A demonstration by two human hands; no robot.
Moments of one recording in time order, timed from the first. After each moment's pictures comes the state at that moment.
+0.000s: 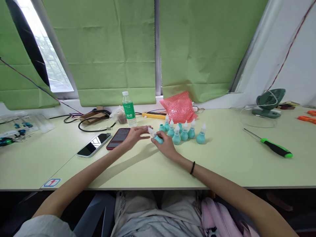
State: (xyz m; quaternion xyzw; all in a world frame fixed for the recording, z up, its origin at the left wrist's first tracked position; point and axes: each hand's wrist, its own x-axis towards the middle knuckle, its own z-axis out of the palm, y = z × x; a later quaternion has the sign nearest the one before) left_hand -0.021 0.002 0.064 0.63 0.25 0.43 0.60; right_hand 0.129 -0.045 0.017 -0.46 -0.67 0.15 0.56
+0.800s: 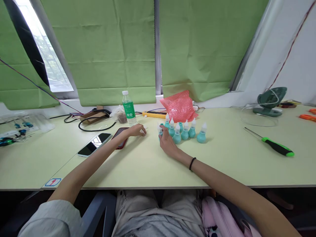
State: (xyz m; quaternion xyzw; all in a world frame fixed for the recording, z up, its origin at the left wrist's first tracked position) left_hand -0.039 0.095 0.049 0.92 0.35 0.12 0.10; right_hand 0.147 -0.018 -0.004 -0.48 -0.74 -0.03 0.47
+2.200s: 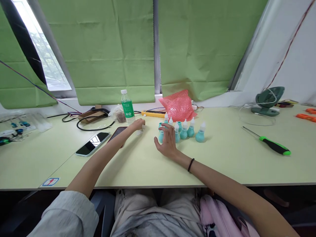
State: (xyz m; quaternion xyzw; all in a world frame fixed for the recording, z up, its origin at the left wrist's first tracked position) left_hand -0.013 0.134 0.040 0.89 0.45 0.08 -0.03; right_hand 0.137 -0.044 0.014 -0.45 -0.68 -0.21 0.54
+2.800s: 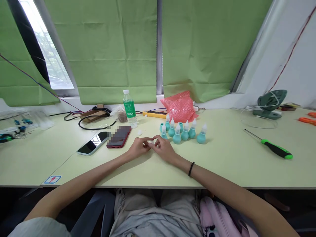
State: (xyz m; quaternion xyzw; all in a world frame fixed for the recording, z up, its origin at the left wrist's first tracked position) left_hand -0.024 -0.015 0.014 0.87 0.33 0.33 0.18; right_hand 0.126 -0.050 0.003 -0.48 -0.75 0.12 0.45
